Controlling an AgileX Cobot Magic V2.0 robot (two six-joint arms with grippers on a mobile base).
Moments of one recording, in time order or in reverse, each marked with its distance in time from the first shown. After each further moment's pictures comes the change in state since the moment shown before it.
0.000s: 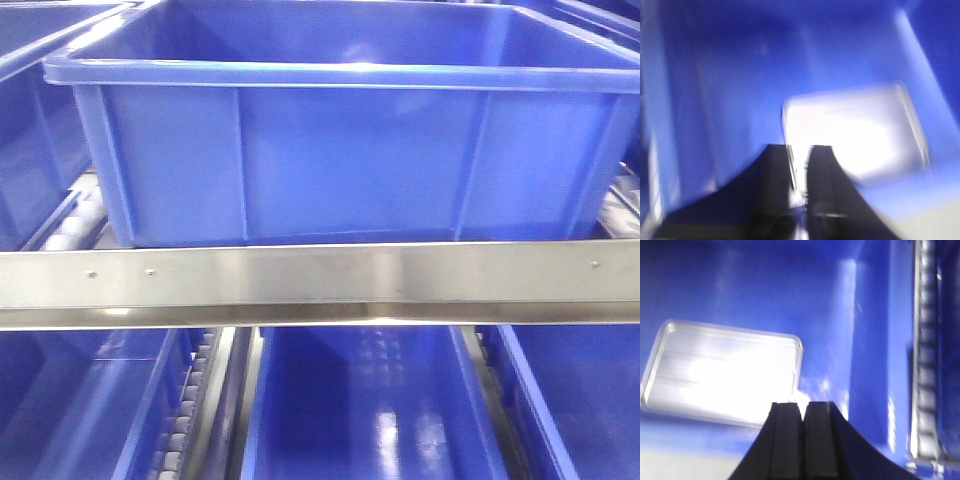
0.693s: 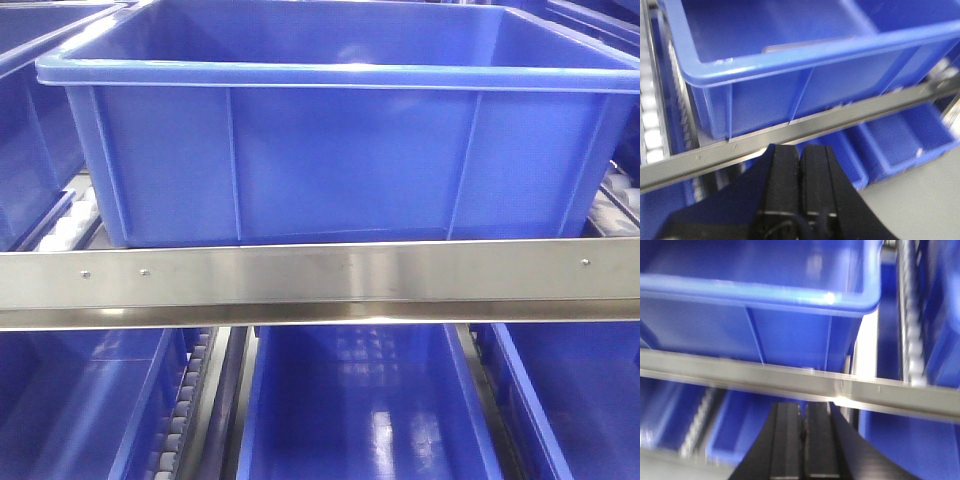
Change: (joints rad) left arm -0.028 -0.828 1.036 0.000 -0.542 0.001; right arm 0.000 -0.879 0.954 0.000 -0.441 -0.011
